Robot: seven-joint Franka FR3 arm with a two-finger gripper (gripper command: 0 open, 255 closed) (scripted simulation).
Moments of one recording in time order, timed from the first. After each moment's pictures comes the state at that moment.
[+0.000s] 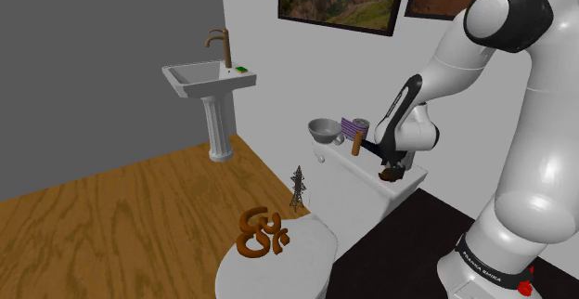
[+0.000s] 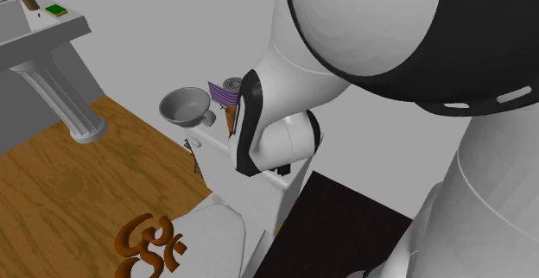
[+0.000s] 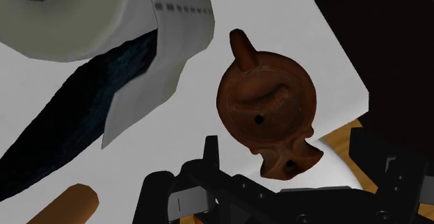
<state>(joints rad) 0.00 0.24 -0.42 -2.71 0.31 3.03 -1.68</state>
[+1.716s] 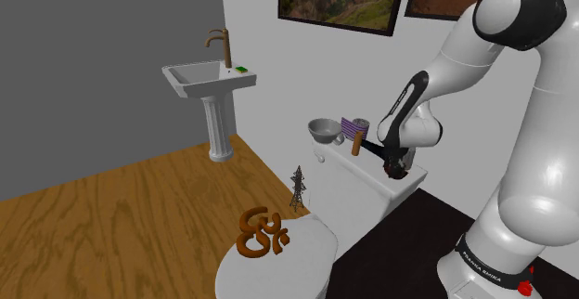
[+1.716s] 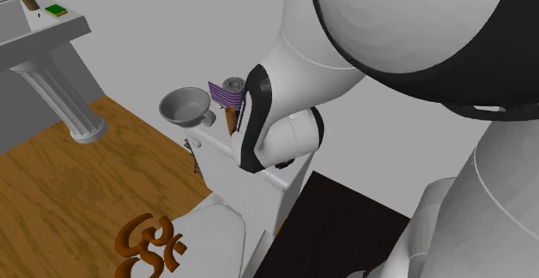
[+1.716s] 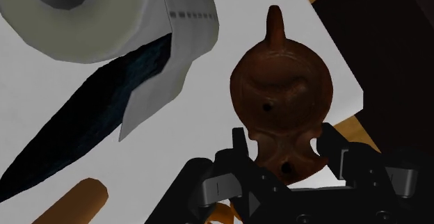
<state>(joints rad) 0.07 0.19 -0.51 -2.72 0.24 2.99 -1.63</state>
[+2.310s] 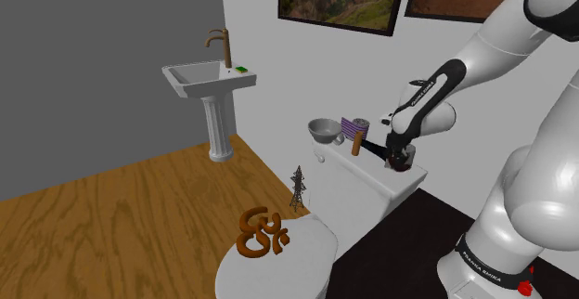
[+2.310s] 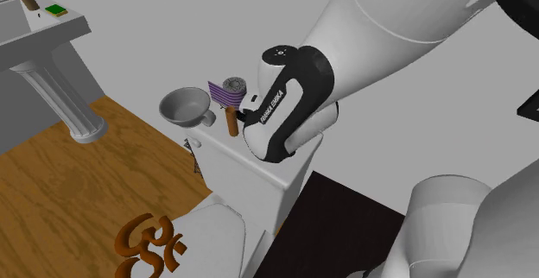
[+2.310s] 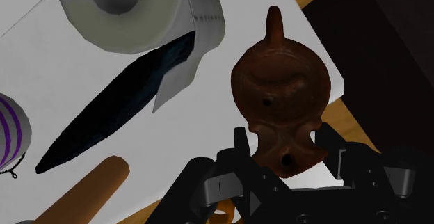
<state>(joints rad) 0.23 0.00 -0.75 -2.73 -0.16 2.84 -1.34</state>
